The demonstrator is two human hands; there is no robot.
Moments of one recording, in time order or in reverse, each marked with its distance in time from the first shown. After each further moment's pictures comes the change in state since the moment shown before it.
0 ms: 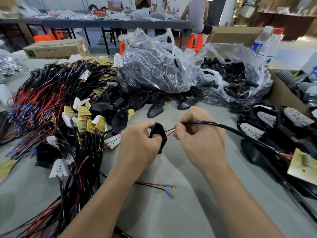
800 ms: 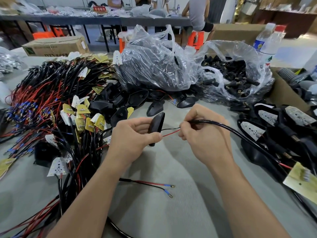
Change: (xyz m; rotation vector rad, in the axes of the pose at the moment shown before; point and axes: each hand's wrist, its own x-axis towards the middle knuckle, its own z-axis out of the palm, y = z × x) left_hand 0.012 -0.015 -0.017 -0.456 -0.201 -0.142; right_hand 0.010 0.009 -0.010 0.047 -0.025 0.072
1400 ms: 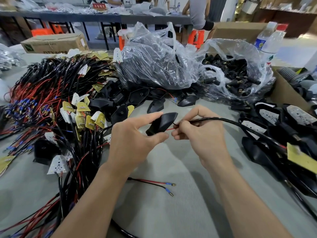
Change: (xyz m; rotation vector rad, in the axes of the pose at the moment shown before) left_hand -0.013 0.004 0.004 0.408 0.188 0.368; right_hand -0.002 -0.012 0.009 0.378 -0.035 0.325
